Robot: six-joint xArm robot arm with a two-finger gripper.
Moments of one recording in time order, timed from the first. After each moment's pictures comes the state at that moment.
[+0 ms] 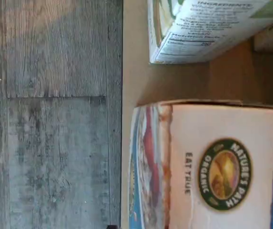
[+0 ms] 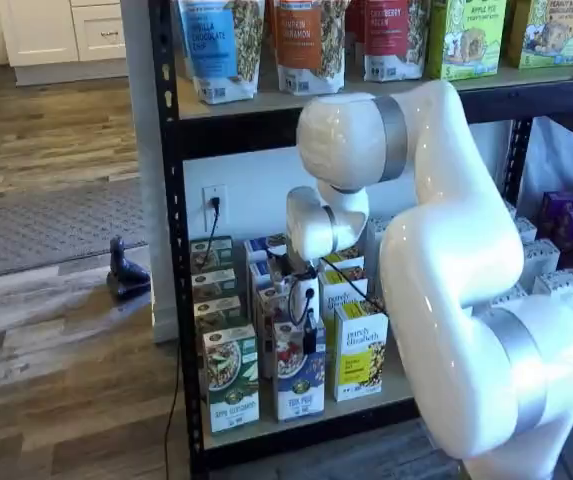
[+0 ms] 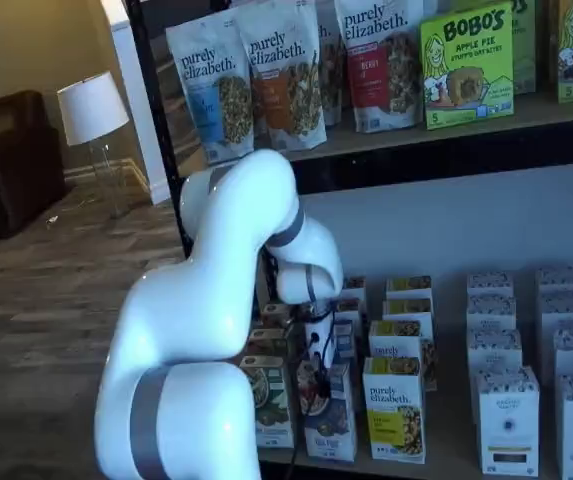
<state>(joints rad) 0.08 1.06 -1.63 -0.04 0.59 -1.45</state>
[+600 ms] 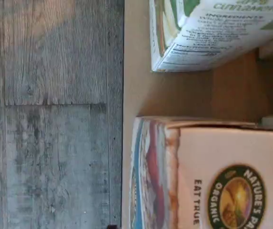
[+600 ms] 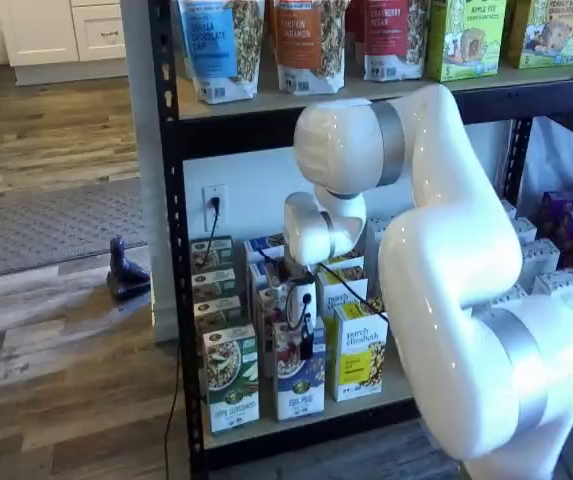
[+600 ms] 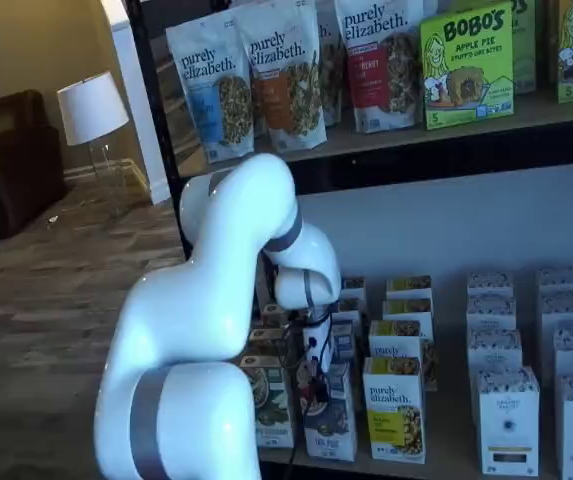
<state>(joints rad) 0.09 1.08 -1.64 -0.03 0.57 -1.45</state>
